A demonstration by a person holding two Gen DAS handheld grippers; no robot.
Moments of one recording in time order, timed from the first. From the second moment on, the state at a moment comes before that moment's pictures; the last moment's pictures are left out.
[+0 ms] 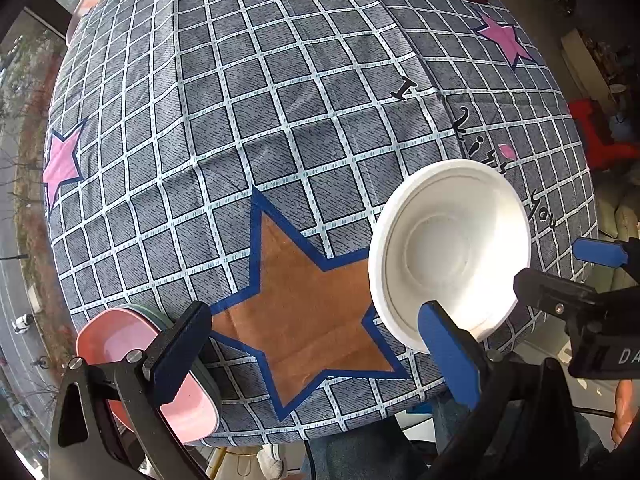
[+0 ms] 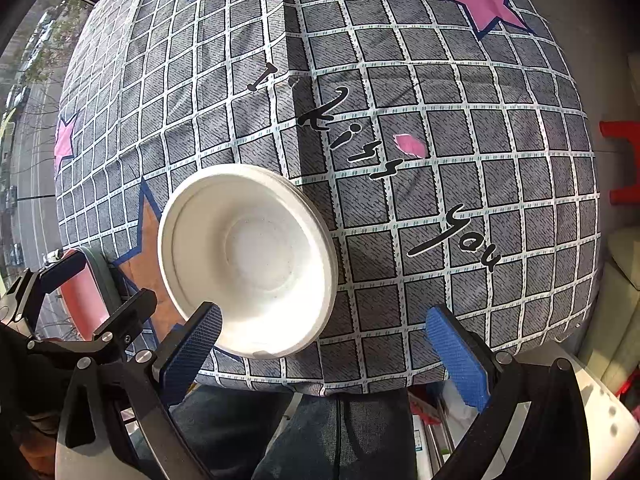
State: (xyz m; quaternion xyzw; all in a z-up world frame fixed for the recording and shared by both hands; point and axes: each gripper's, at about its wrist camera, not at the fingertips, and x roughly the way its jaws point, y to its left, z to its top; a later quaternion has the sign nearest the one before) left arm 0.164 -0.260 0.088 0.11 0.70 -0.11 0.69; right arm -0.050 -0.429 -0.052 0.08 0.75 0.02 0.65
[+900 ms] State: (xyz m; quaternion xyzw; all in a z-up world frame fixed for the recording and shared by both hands) left arm 0.167 -0.266 0.072 0.11 0.72 -0.10 0.68; right arm -0.068 -0.437 -0.064 0.10 0.77 -0.01 0.63
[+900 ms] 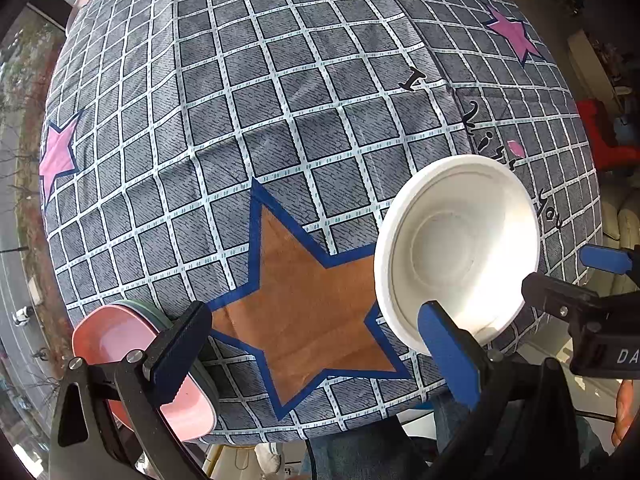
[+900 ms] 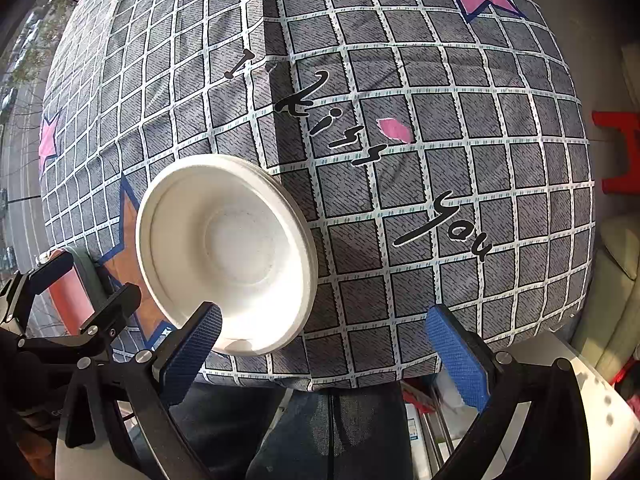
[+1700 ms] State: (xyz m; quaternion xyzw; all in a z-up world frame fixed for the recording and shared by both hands) left arm 0.162 -0.277 0.053 0.13 0.73 -0.09 0.66; right arm -0.090 -0.456 -0.082 0.12 0.78 -0.03 0.62
